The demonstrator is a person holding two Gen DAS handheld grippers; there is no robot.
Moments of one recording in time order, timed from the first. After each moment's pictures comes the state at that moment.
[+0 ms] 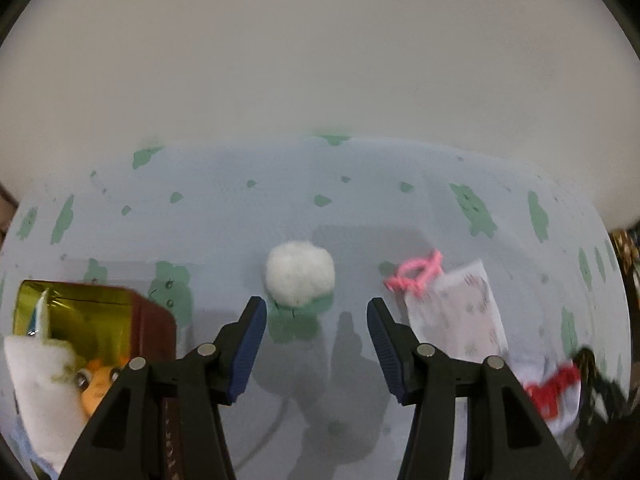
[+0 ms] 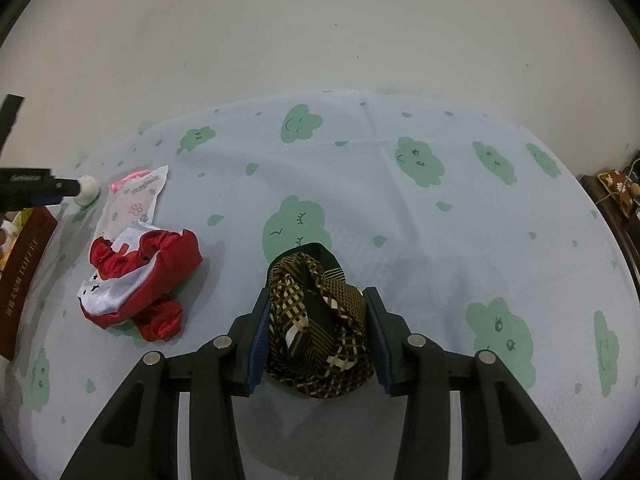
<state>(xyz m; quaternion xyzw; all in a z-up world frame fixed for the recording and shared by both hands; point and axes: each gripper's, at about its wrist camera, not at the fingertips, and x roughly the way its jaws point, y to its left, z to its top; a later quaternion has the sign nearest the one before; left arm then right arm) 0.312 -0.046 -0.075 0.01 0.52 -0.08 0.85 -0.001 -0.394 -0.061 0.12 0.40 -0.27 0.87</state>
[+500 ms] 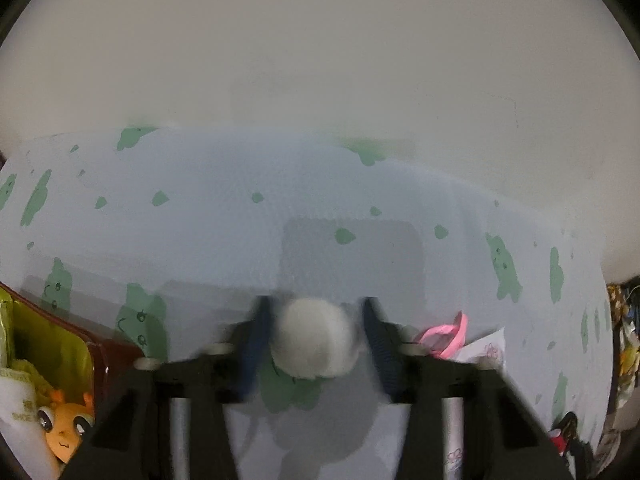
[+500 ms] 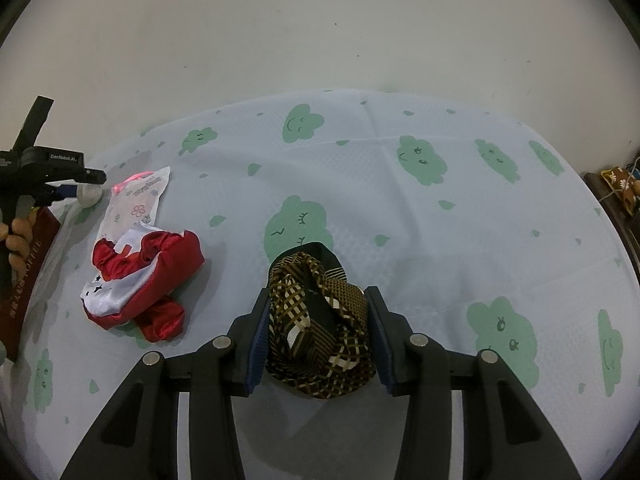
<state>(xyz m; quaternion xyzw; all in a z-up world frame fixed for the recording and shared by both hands) 0.351 -0.028 -0.095 -0.06 0.53 -0.06 0.84 -0.001 -0.394 -0.060 0.13 0.39 -0.27 0.87</state>
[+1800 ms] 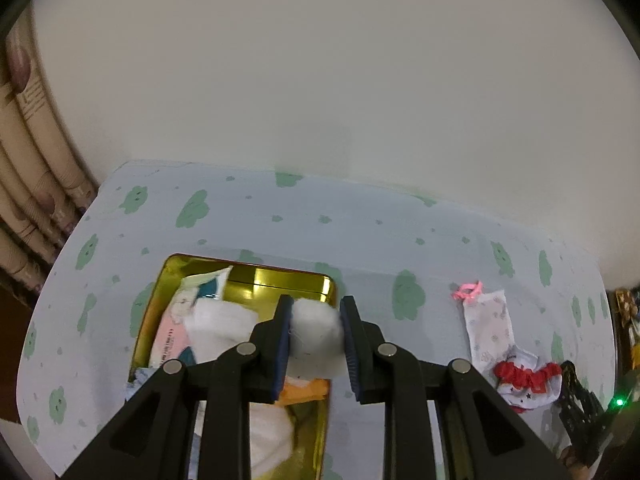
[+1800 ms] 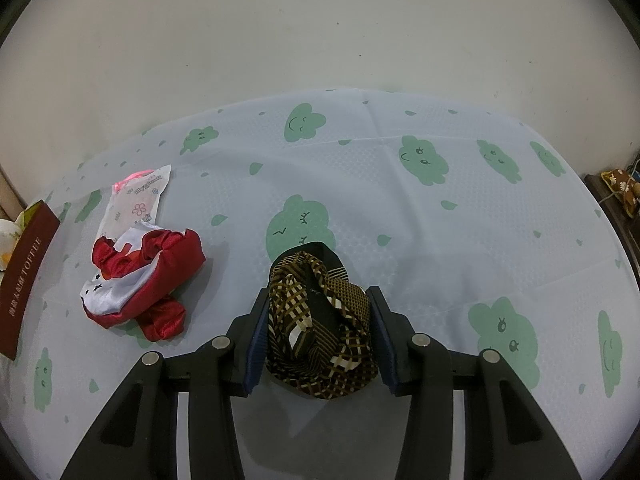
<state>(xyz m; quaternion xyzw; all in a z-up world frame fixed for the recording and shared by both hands) 0.245 0.071 0.018 -0.04 0.47 0.00 0.88 -0.001 -0.392 -0.060 0.12 0.40 -0.27 0.87</state>
